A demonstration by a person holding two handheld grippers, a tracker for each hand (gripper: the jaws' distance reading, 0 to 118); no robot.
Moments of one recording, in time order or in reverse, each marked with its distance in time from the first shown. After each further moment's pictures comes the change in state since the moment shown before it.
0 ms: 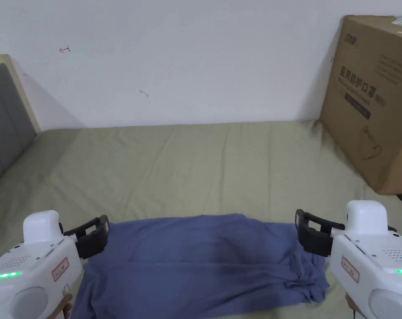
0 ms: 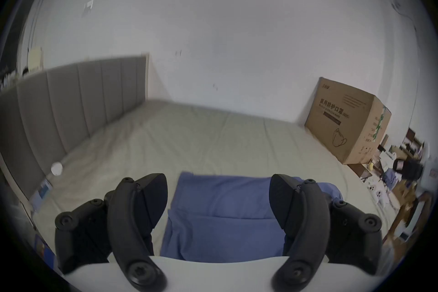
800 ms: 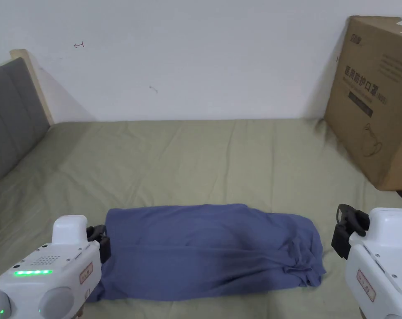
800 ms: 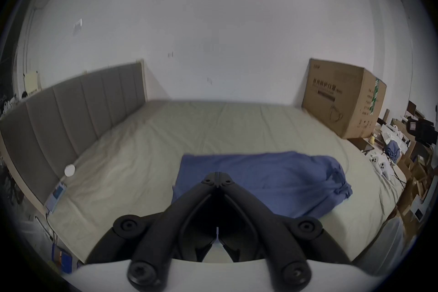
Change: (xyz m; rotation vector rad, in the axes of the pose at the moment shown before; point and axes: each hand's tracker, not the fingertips) left arm 0.008 -0.039 0.017 -0.177 0.007 -0.054; right arm 0.002 -0.013 0.055 0.080 -0.050 0.010
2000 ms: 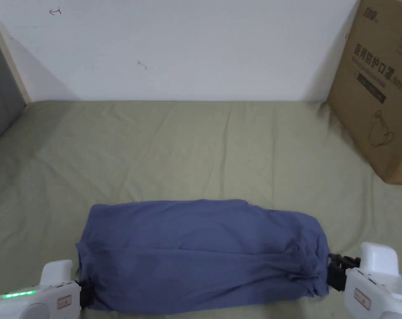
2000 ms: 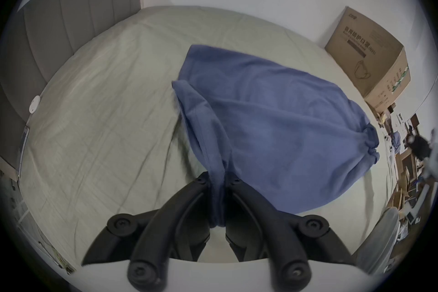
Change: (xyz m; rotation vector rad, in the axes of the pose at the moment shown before) left arm -0.062 -0.069 -0.117 -0.426 -0.030 0.117; right arm 0.035 -0.093 -0.120 -0.512 -0.069 -0.114
